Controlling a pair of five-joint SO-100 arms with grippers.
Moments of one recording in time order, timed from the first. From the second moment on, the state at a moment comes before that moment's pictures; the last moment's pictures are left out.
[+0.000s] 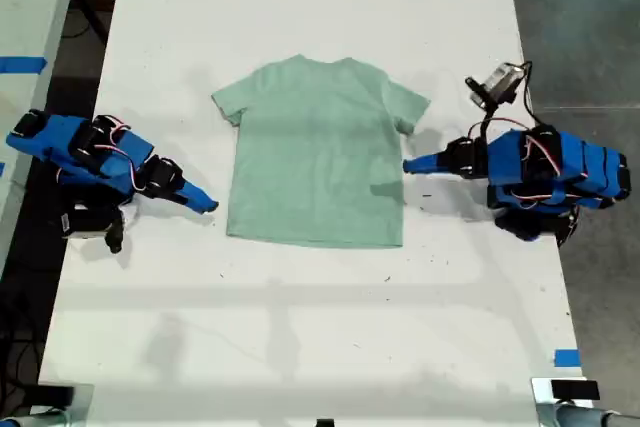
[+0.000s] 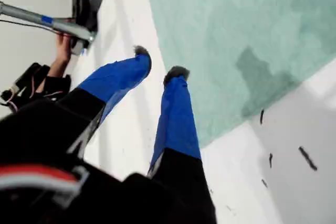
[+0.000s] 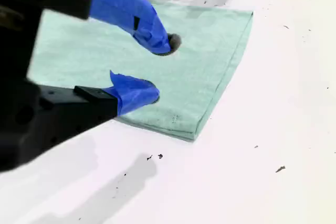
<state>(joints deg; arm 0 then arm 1) 11.3 206.1 184.2 60.8 -5.1 11.6 198.4 157.6 65.6 -12.7</state>
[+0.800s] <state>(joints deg) 11.3 206.1 184.2 60.8 -5.1 61.6 98.0 107.6 70.4 -38.1</state>
